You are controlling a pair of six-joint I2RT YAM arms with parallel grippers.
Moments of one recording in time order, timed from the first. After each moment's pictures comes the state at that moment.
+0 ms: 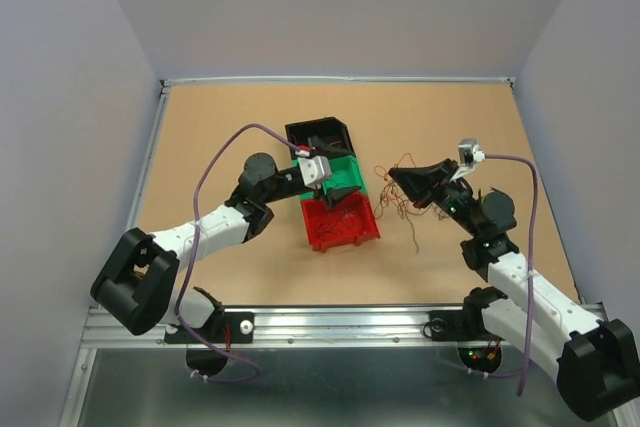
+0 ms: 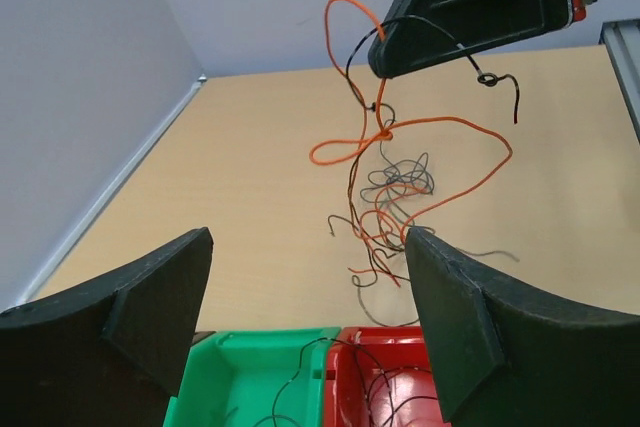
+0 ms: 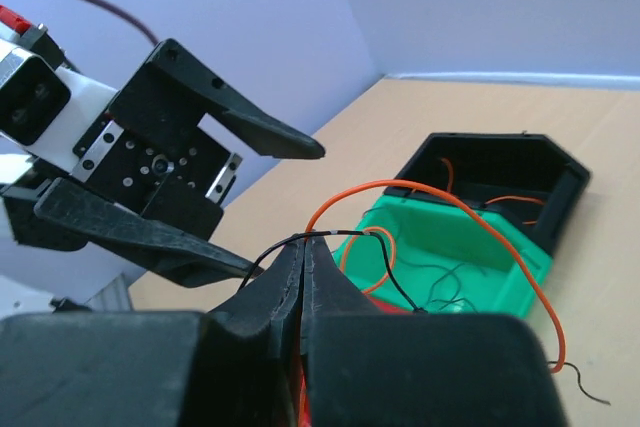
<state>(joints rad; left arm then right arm) -0.64 1.35 0.69 0.80 0.68 0.17 0.36 0.82 0.36 0.77 -0.43 0.59</state>
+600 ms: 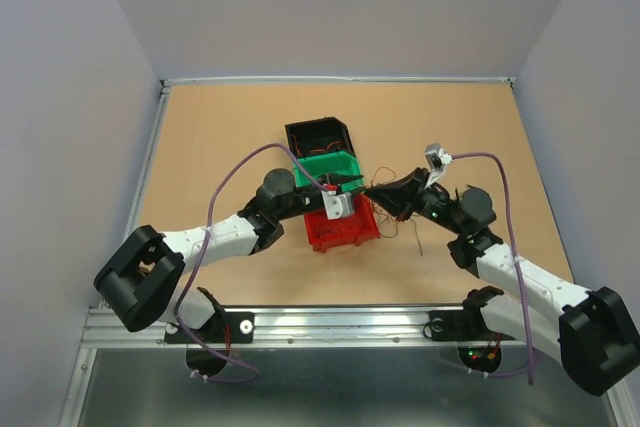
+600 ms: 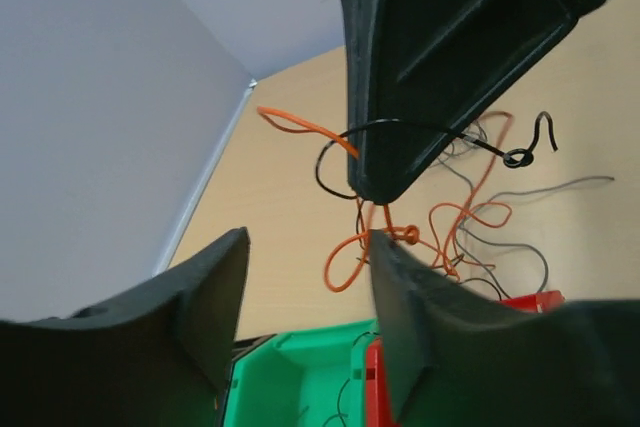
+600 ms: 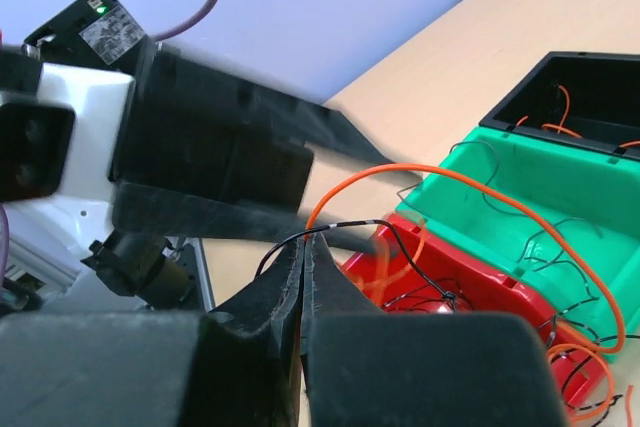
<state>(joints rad) -0.79 1.35 0.62 0.80 0.51 0.57 0.48 0.97 0.36 0.84 -0.56 0.60</state>
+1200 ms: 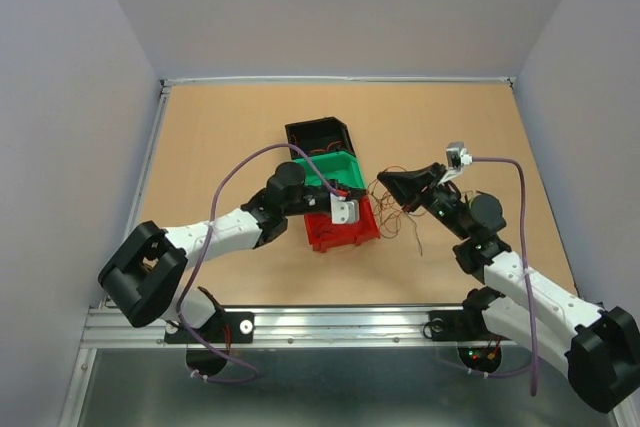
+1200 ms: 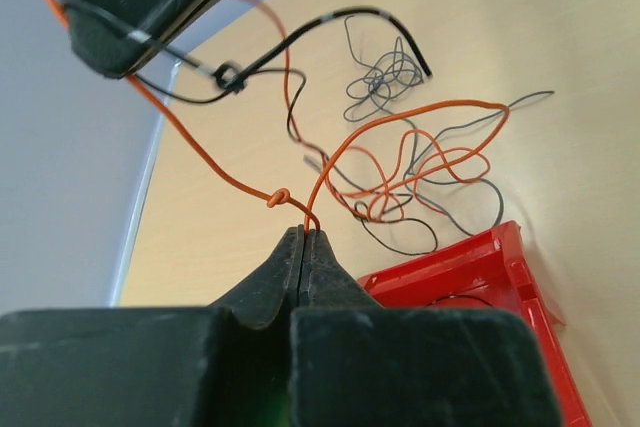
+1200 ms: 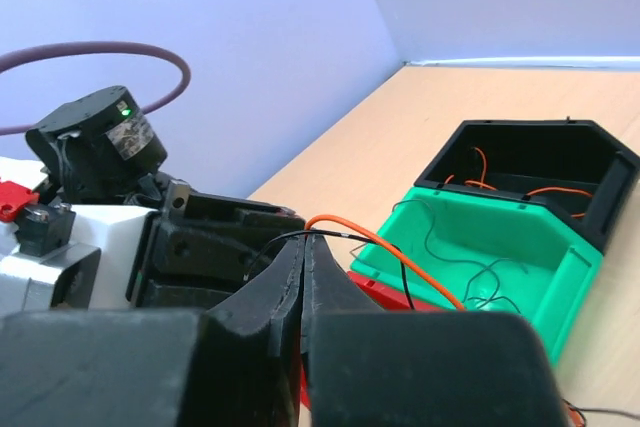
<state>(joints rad) -0.80 1.40 0.69 0.54 0.60 0.75 0.50 0.87 0.36 0.80 -0.32 0.59</state>
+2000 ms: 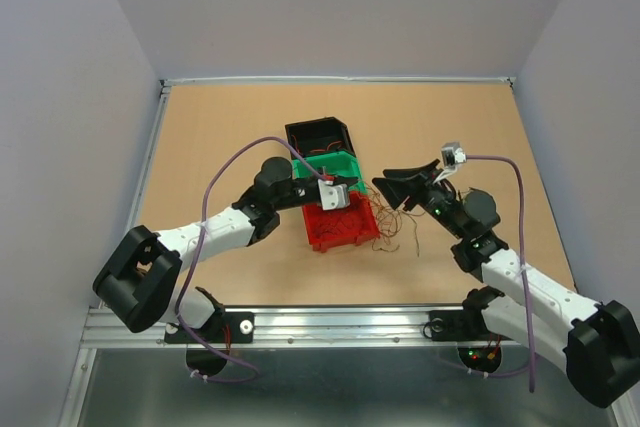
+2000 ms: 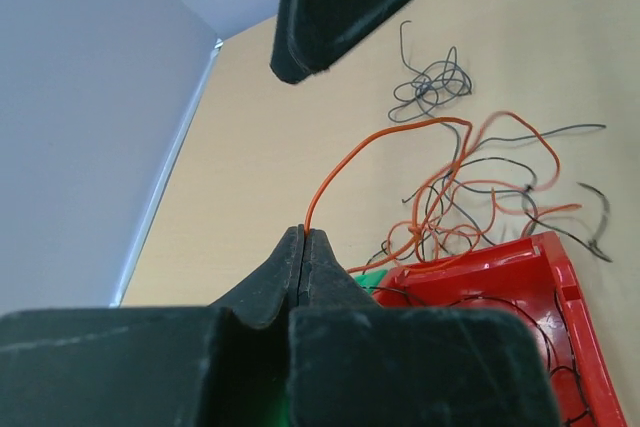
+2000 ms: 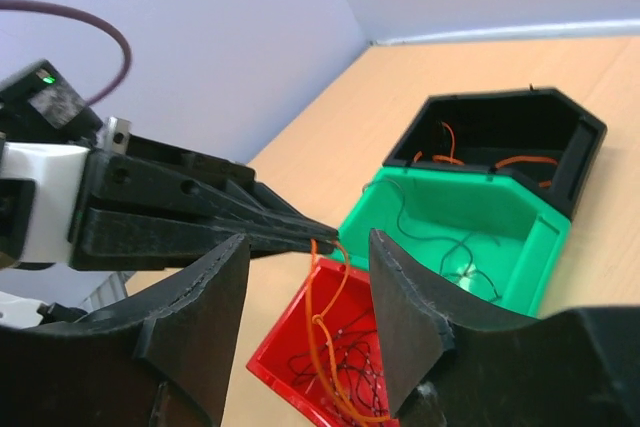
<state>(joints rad) -0.72 1.36 0.68 0.61 0.60 0.63 0.50 0.88 0.36 0.75 -0.26 0.57</state>
